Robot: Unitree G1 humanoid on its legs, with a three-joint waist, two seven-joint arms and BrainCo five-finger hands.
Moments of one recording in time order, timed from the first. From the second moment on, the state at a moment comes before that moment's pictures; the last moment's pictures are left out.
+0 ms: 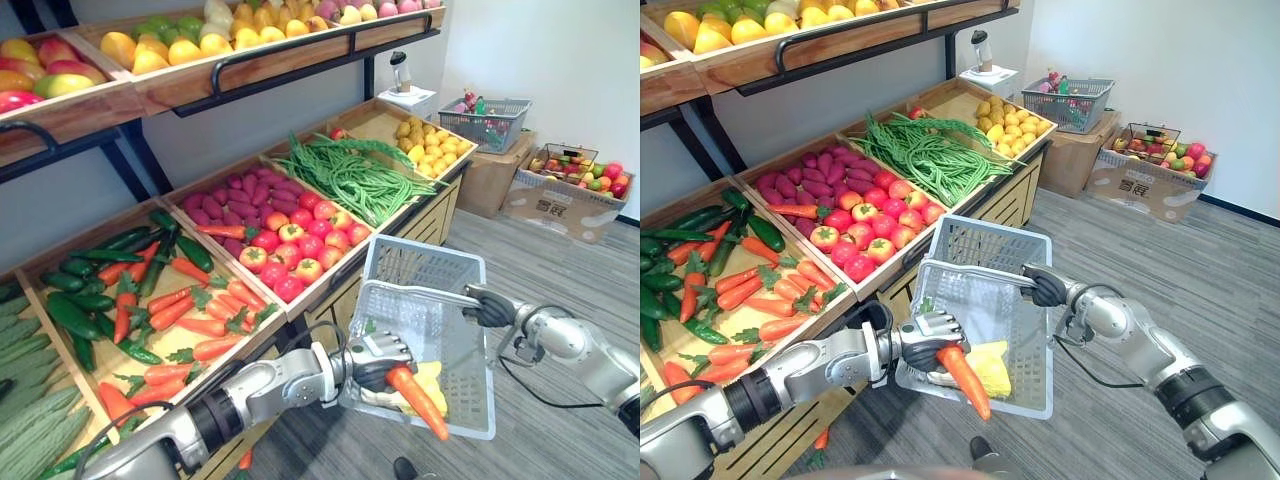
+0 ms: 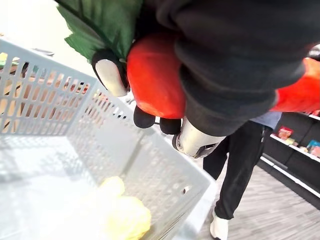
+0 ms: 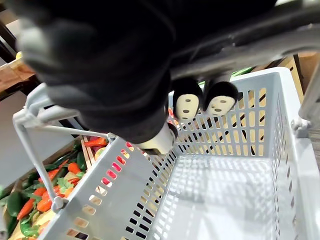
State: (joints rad) left arm -0.41 0.59 -0.91 0.15 0.61 -0.43 -0.01; right arm -0.26 -0.91 0.44 0.16 -0.14 -0.21 0.25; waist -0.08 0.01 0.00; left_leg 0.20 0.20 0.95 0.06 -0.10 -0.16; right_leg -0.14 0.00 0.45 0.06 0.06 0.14
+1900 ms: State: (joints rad) left arm -0.40 0.33 -0.71 0.26 0.67 -0.32 0.02; right arm -0.20 -0.64 0.18 0.14 -0.25 -0.15 0.26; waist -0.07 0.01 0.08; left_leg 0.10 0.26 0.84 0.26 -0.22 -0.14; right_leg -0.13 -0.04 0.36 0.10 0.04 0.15
